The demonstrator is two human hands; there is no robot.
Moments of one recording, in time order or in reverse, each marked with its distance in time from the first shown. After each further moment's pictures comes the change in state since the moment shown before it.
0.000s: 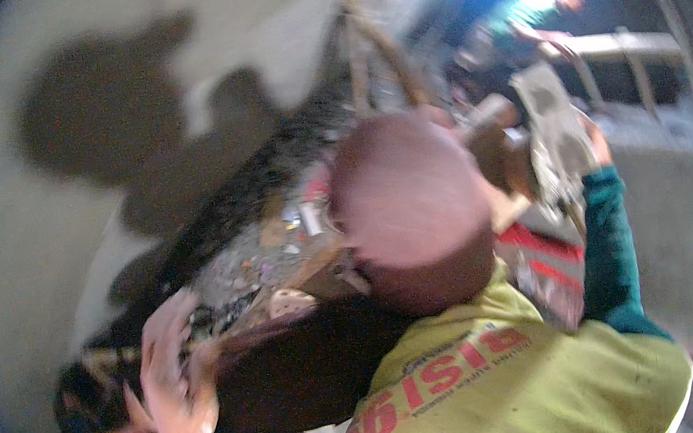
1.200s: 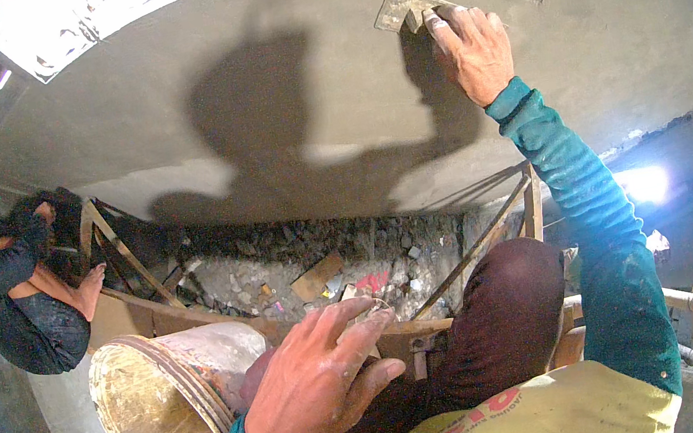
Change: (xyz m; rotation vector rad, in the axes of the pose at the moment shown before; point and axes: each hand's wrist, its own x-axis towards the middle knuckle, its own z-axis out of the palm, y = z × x) left_hand -0.084 -0.051 0.001 -0.052 0.214 0.183; right_hand -0.028 -0.165 0.659 -1.001 -0.087 -2.243
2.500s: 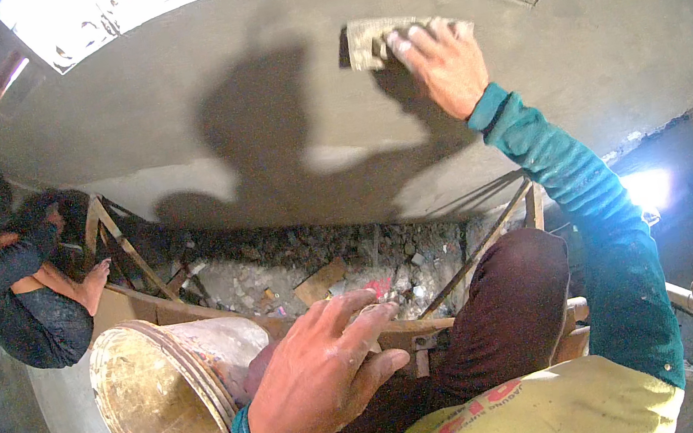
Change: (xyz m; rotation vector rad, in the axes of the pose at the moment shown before) left_hand -0.010 0.007 0.002 -0.002 0.038 0.012; right_hand 0.016 -0.039 -0.013 -0.002 -0.017 -0.135
